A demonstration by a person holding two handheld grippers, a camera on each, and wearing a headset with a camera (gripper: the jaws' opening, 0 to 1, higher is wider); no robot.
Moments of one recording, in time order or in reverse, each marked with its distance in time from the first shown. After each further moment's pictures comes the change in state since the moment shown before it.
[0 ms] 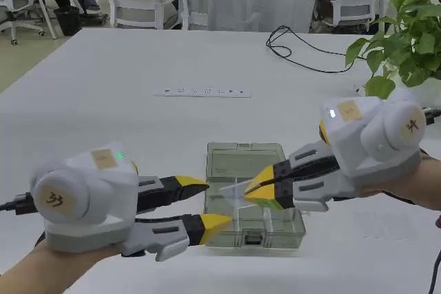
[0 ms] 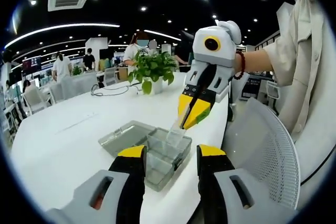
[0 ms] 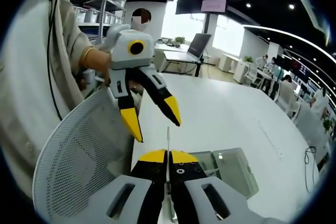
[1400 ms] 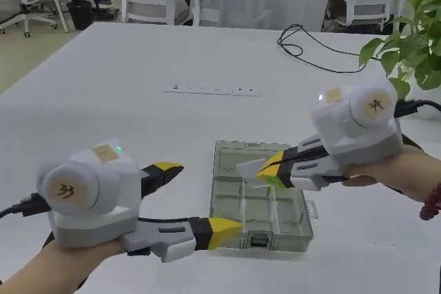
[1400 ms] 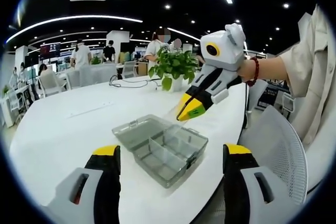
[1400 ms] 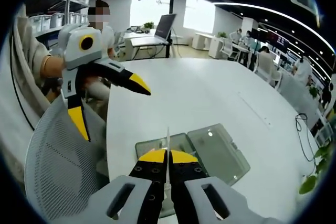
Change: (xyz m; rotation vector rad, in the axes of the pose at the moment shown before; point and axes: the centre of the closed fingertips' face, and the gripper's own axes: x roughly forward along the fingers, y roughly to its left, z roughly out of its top) left arm 0.000 0.027 -0.011 -0.104 0.012 0.142; right arm 0.010 -0.059 -0.032 0.201 0.137 -0.164
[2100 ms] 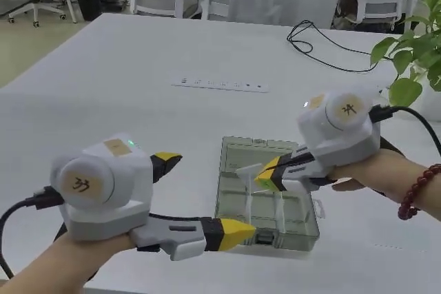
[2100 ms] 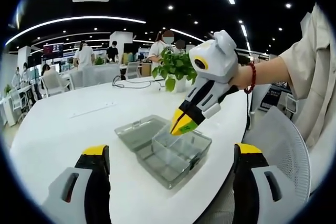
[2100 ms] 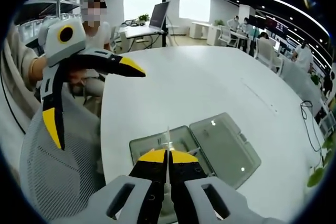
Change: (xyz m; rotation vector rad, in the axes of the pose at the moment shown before) left arm 0.002 0.005 0.000 -0.003 -0.006 0.027; right arm 0.033 -0.001 -0.016 0.053 0.074 0.013
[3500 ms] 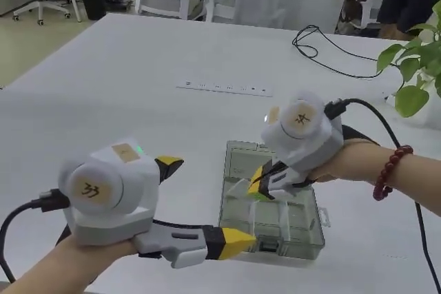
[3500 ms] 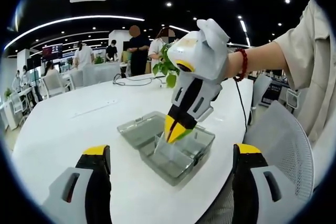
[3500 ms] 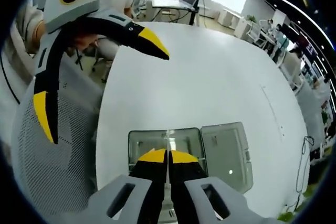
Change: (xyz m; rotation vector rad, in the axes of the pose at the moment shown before) left arm 0.000 0.006 -0.006 0.021 0.025 0.007; right arm 0.027 0.011 -0.002 -0.290 0.241 0.090
